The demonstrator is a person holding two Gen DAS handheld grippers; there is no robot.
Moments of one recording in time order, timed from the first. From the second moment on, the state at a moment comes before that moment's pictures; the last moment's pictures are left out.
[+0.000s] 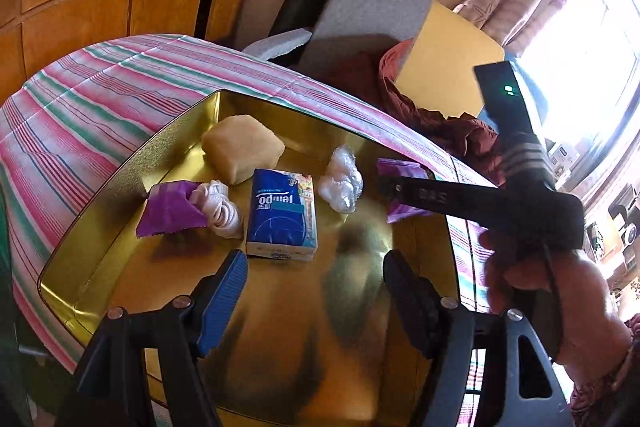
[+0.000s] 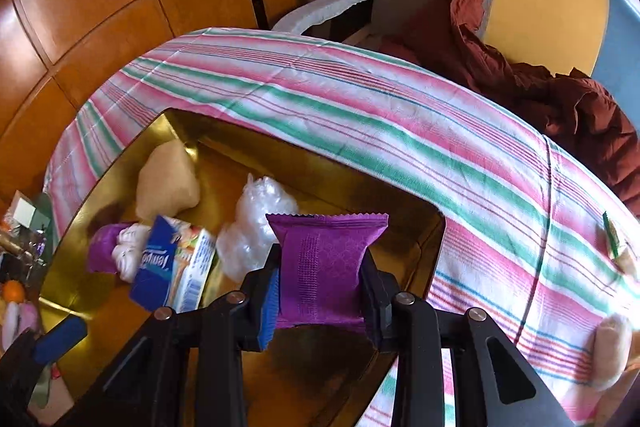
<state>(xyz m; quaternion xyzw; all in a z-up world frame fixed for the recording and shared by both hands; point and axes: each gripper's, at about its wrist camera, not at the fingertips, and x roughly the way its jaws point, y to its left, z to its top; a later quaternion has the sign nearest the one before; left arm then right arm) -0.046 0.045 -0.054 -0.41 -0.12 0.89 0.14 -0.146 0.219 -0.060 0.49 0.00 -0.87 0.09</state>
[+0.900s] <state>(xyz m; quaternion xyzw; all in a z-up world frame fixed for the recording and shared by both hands) -0.015 0.095 -0.043 -0.39 -0.06 0.89 0.21 -0.025 0.288 -0.036 0.42 -0.03 -0.90 0.05</state>
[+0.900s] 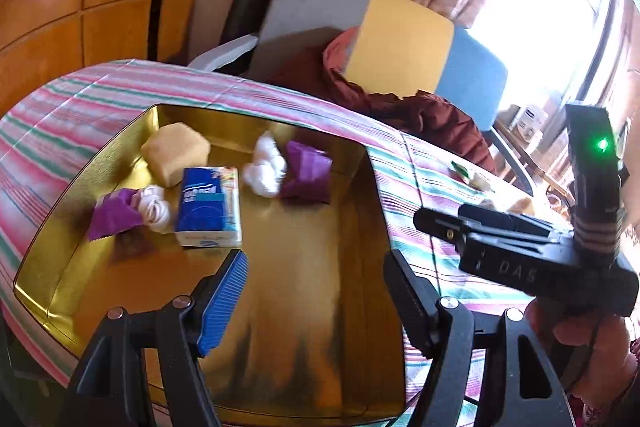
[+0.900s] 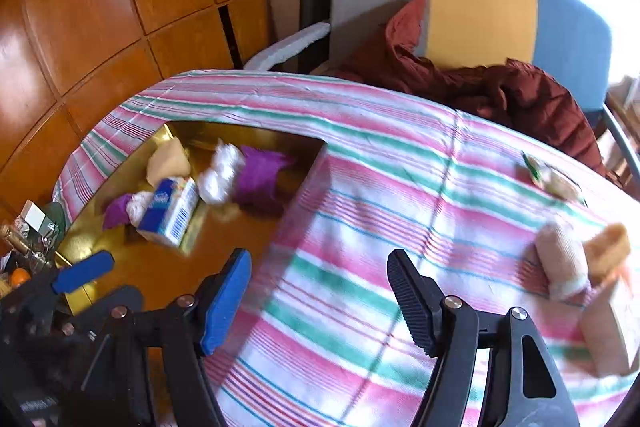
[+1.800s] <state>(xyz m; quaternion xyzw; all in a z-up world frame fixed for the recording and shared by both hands) 0.056 0.195 -0.041 -0.39 0.03 0.85 0.35 0.090 0.546 -0.026 0.40 -0.11 -0.90 -0.12</state>
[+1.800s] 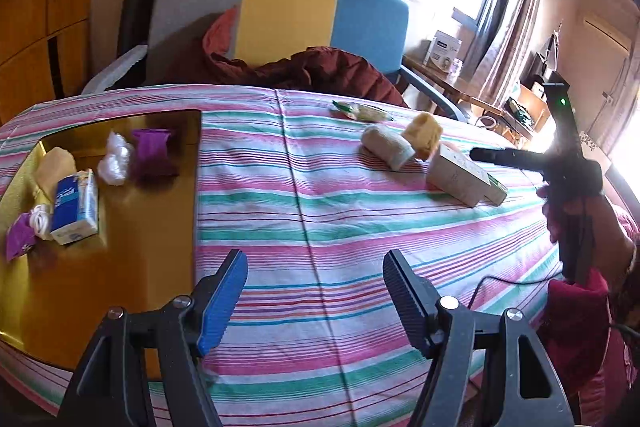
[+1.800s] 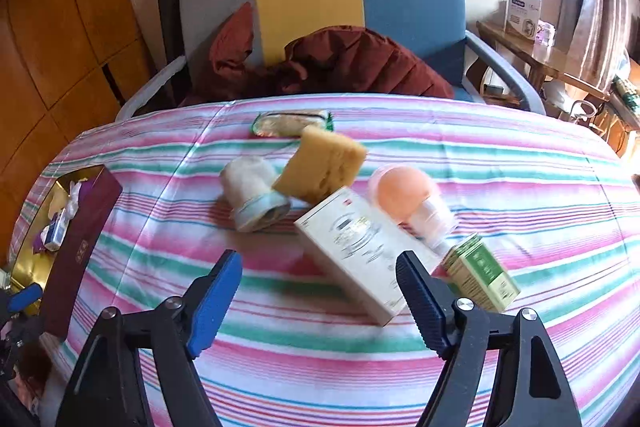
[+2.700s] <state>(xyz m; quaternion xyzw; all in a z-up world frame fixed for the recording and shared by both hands) 0.068 0.238 -0.059 -0.41 0.08 0.83 0.36 0.094 0.606 -0.032 0.37 -0.21 -0.89 -0.14</state>
